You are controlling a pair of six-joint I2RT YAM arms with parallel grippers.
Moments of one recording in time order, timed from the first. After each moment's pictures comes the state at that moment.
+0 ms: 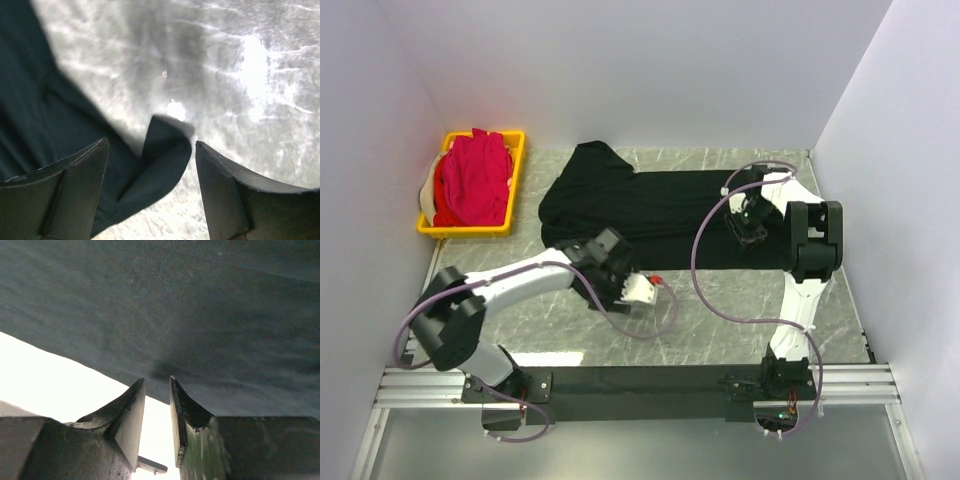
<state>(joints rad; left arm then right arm) -0.79 1.48 0.99 -0.65 0.26 0.94 0.01 2.10 1.59 -1.11 -0.23 -0.37</state>
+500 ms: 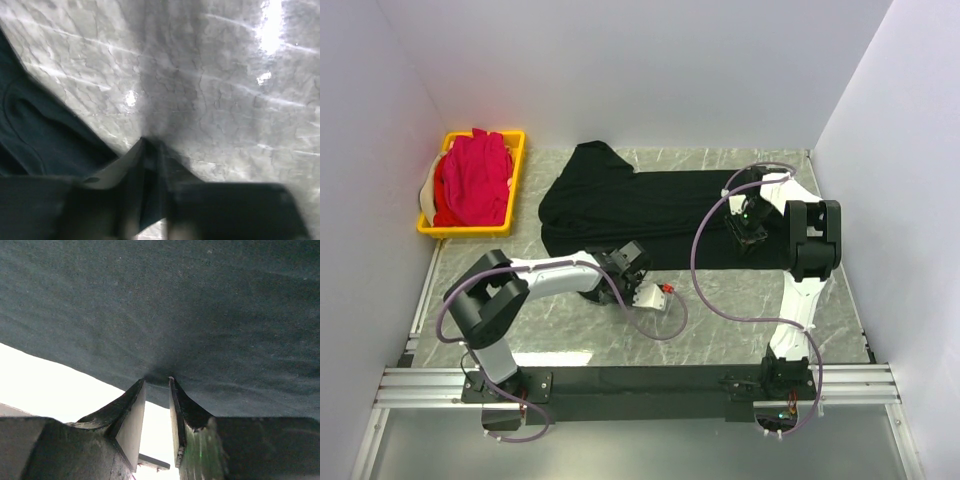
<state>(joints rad) -0.91 1.71 1.02 -0.58 0.00 0.86 0.01 2.13 1.58 -1.11 -0.21 -0.35</state>
